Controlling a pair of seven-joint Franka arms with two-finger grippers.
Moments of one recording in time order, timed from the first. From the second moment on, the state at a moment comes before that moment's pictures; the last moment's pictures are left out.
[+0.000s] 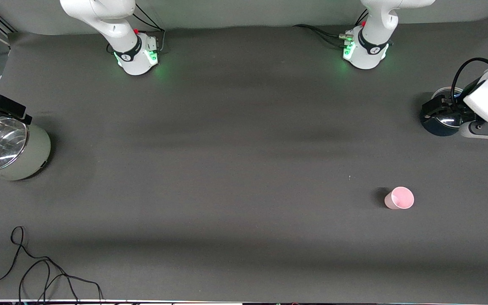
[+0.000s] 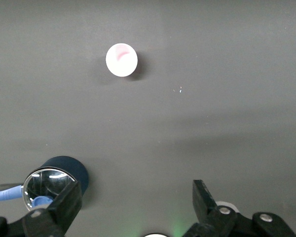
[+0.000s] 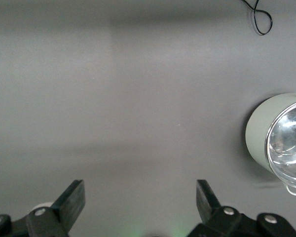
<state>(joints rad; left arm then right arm) -0.05 0.02 -0.03 -1.59 0.02 1.52 0.02 -0.02 0.01 -0.06 -1.50 0.02 1.48 0.00</state>
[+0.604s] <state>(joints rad) -0.05 0.02 -0.03 -1.59 0.02 1.53 0.02 -0.02 0.01 -0.06 -1.50 0.02 1.47 0.00</state>
